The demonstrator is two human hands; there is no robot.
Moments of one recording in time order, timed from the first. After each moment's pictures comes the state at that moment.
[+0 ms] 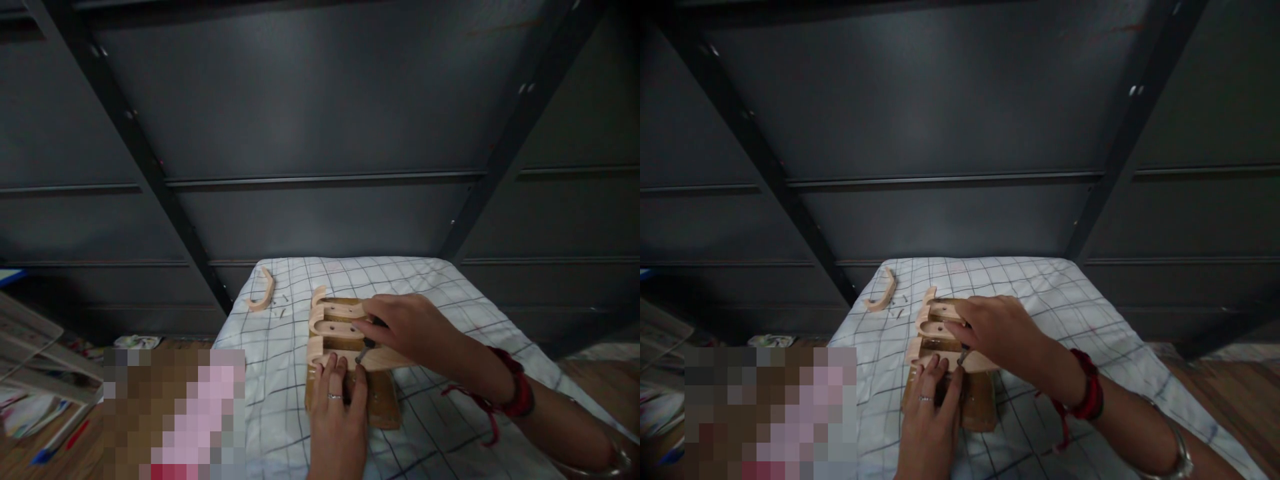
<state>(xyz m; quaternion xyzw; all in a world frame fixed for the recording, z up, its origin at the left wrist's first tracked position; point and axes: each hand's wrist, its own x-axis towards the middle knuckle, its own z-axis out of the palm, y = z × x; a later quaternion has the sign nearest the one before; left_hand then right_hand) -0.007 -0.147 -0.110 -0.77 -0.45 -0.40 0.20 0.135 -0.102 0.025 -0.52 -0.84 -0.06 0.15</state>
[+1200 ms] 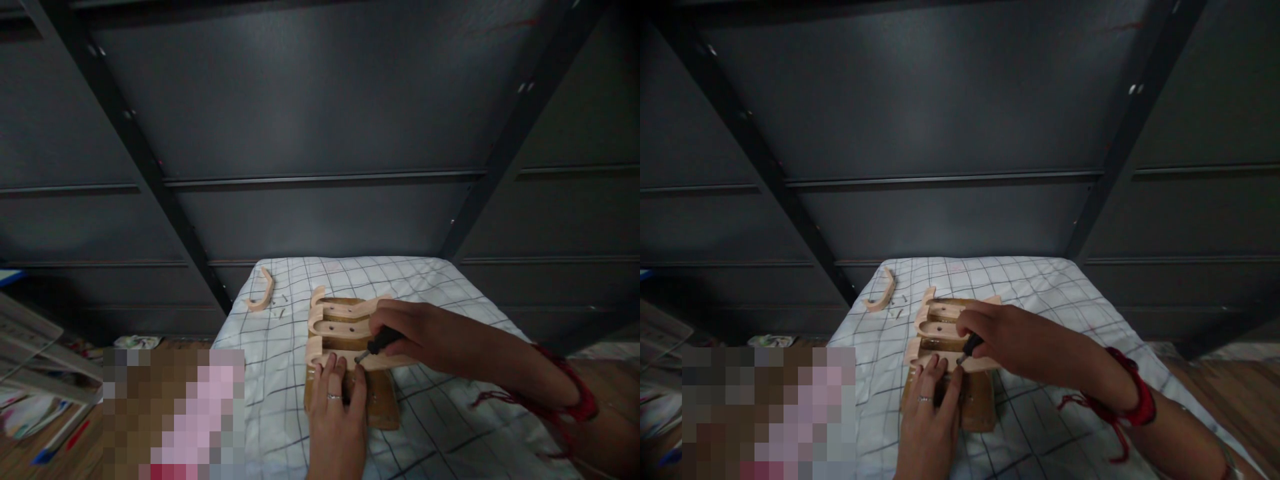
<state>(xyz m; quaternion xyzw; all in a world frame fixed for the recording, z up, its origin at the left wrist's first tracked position) -0.007 -0.147 -0.111 -0.77 -0.45 -0.39 0.20 0.157 -0.114 0.039 -0.41 -0.90 0.11 0.12</state>
